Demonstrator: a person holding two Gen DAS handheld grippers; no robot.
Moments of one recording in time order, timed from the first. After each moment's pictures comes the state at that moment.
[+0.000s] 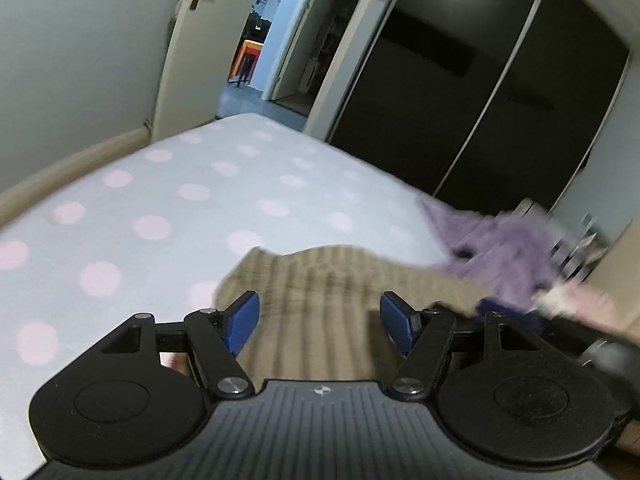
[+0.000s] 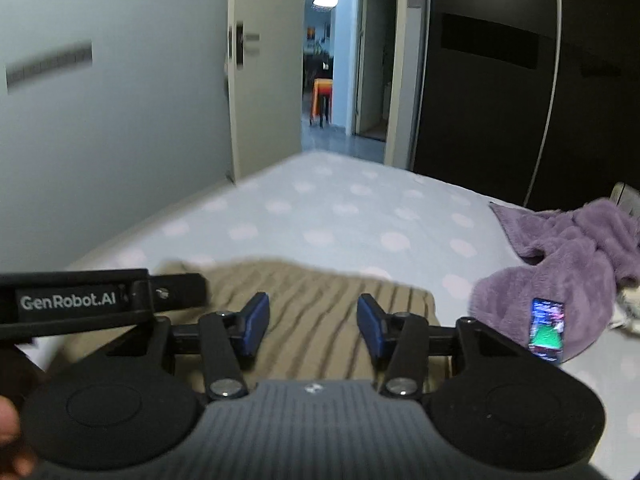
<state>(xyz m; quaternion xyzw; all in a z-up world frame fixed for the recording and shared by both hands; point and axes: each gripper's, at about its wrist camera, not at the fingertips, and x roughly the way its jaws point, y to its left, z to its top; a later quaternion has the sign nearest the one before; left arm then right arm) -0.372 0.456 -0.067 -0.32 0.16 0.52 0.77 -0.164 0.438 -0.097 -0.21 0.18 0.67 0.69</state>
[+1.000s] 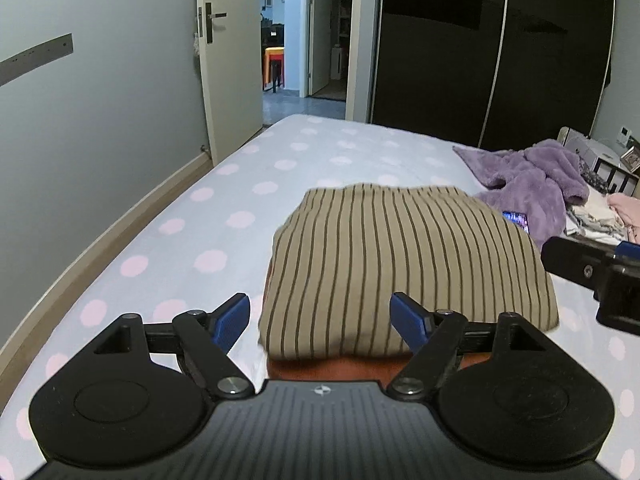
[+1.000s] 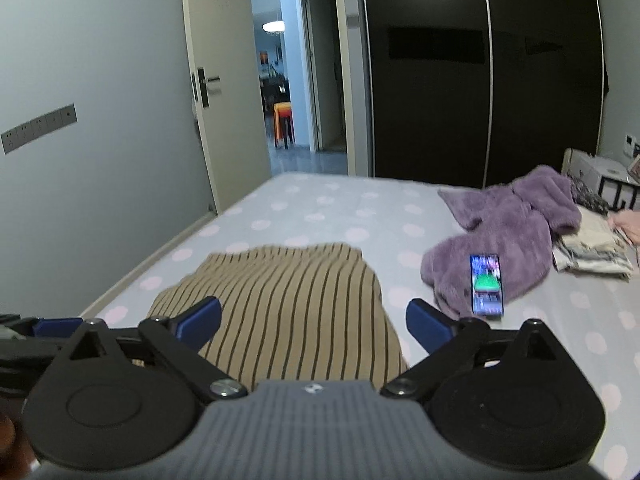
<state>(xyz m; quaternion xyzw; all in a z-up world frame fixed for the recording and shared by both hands) -0.374 0.294 0.020 -0.23 0.27 0.58 0.73 -0.169 0.259 -0.021 -0.14 0.23 0.64 0.72</state>
